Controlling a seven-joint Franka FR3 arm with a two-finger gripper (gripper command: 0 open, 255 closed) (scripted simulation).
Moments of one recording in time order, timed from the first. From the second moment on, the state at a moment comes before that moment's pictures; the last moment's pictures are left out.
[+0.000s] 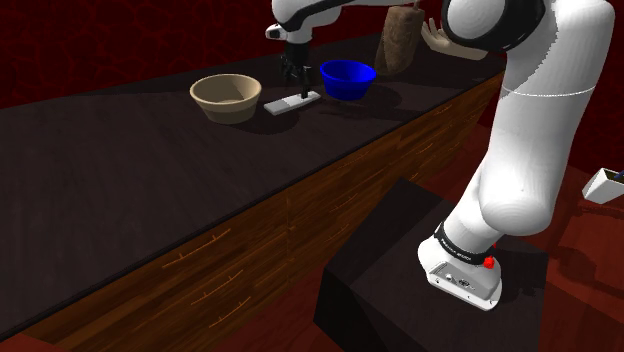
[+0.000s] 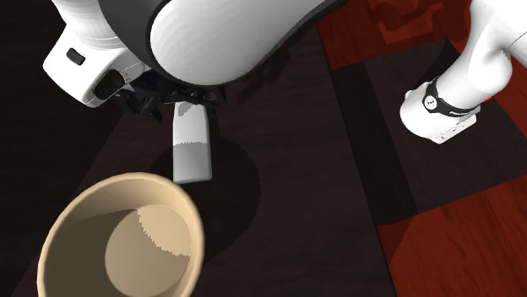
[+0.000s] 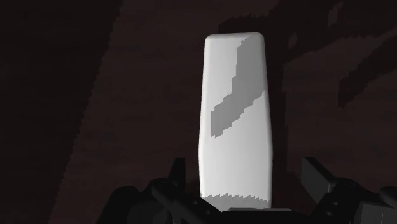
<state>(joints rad) 0.15 0.31 -0.28 -1.66 0.10 1.95 -1.53</state>
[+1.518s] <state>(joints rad) 0.15 0.34 -0.27 -1.71 0.11 2.02 -1.55</state>
